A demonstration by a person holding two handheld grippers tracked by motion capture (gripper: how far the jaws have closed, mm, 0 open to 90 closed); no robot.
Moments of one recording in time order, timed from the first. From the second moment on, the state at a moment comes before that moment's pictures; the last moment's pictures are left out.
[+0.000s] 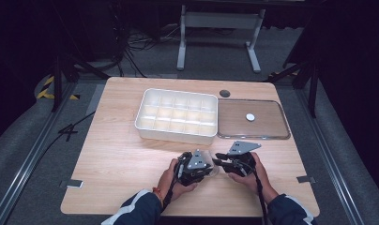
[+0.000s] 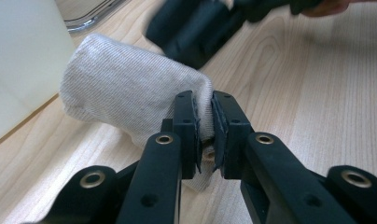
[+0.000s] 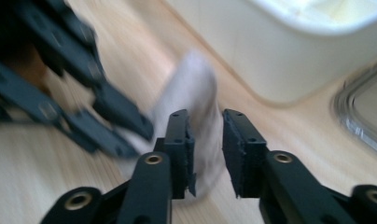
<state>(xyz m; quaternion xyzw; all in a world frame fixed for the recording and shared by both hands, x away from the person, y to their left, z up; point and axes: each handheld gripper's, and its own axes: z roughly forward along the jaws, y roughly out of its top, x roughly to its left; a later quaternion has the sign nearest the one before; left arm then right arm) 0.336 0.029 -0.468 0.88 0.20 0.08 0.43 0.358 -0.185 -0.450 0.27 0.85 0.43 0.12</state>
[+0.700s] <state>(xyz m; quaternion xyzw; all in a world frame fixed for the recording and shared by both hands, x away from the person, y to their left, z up) 0.331 0.030 -0.468 0.89 0.19 0.10 0.41 0.374 -0.174 -0.463 0.28 0.86 0.41 0.09</state>
